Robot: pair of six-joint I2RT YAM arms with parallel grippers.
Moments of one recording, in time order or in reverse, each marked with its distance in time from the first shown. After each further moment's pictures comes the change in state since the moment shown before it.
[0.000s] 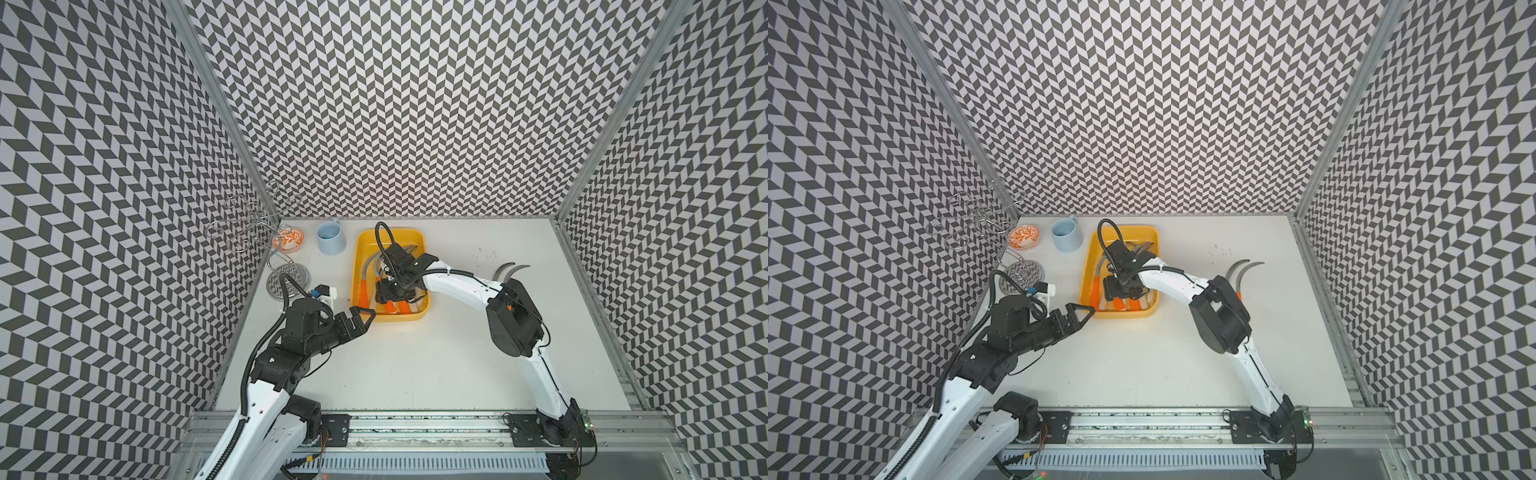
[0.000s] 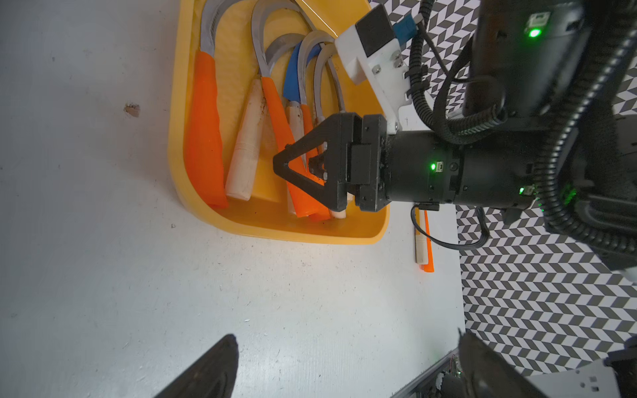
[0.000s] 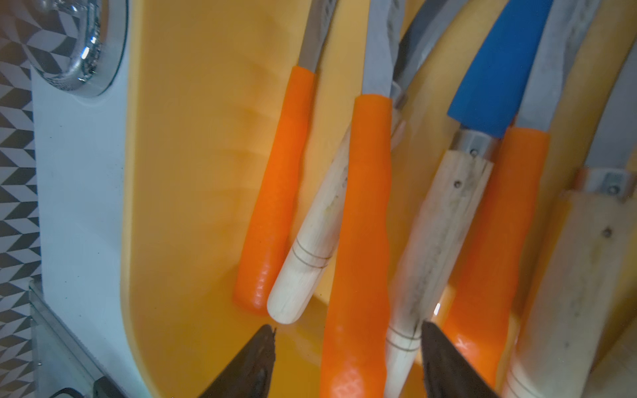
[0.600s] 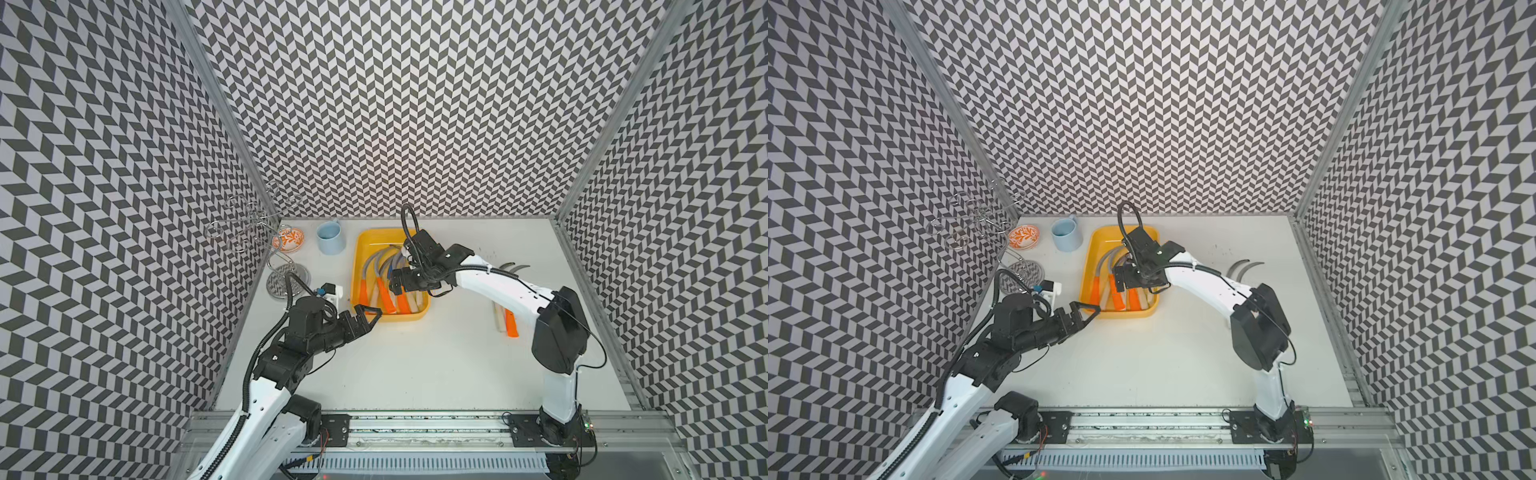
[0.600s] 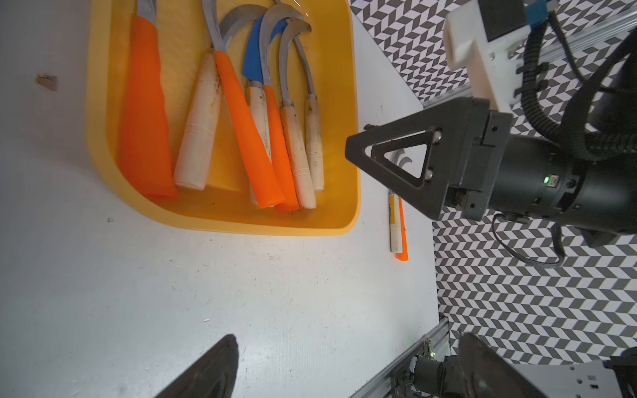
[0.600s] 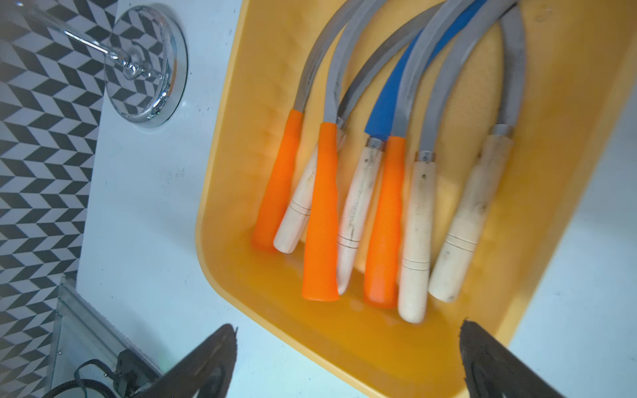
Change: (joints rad) left arm -0.077 0.026 0.000 0.082 0.045 -0.078; right arm -0.073 -0.346 -0.225 -0.042 0.081 -0.027
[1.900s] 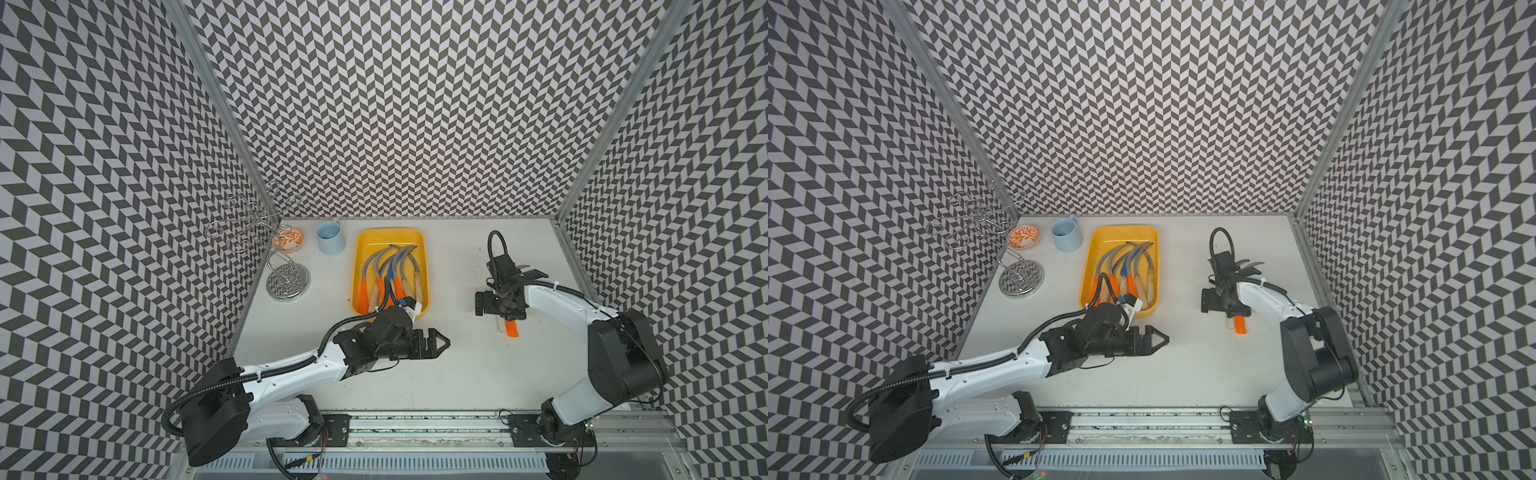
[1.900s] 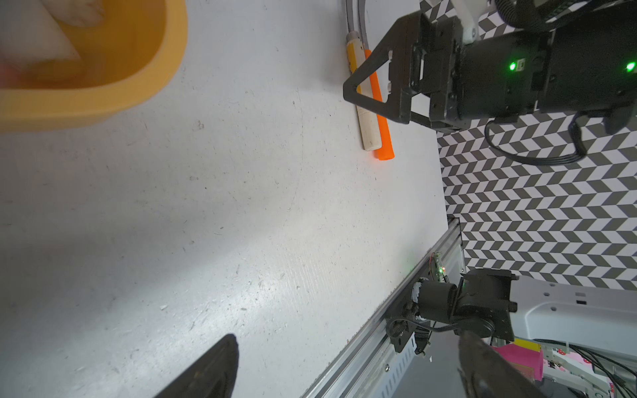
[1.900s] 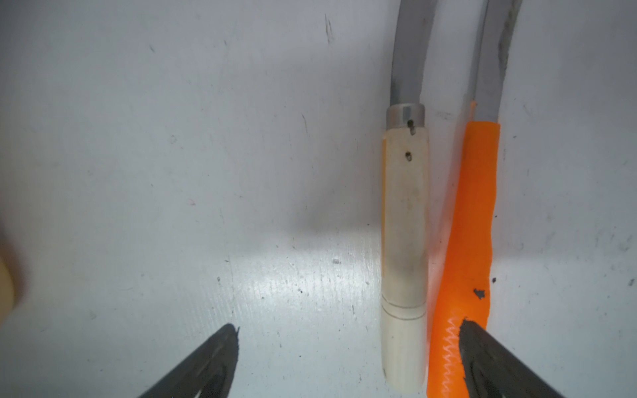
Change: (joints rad) left arm -0.607 0.541 0.053 0.426 -0.218 -0.117; right arm -0.428 -0.333 -0.686 0.059 0.148 -0.101
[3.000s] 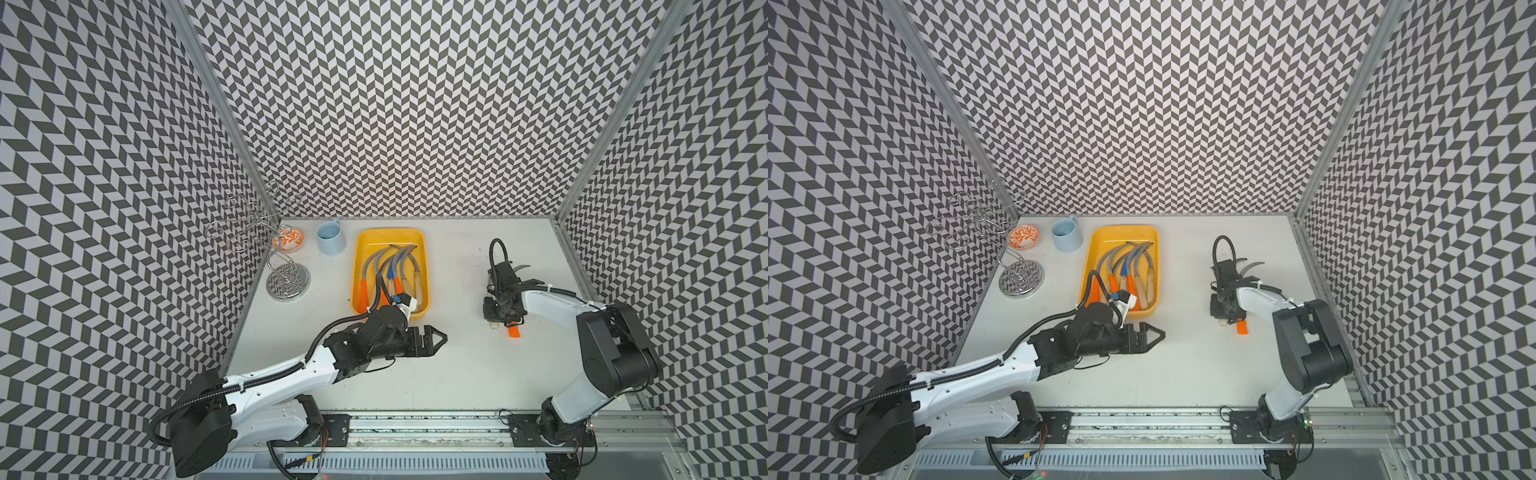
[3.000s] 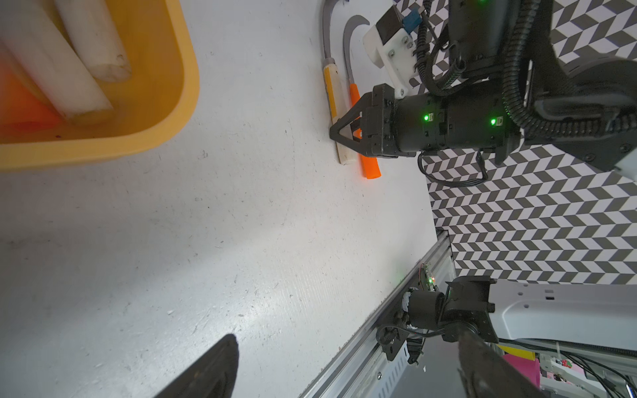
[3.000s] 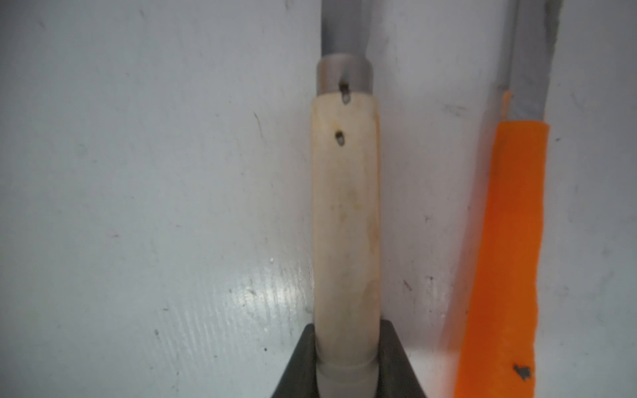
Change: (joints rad) left arm 0.000 -0.098 0.000 -0.034 -0.047 0.005; right arm -0.028 0.051 -0.102 0.165 -0.016 -0.025
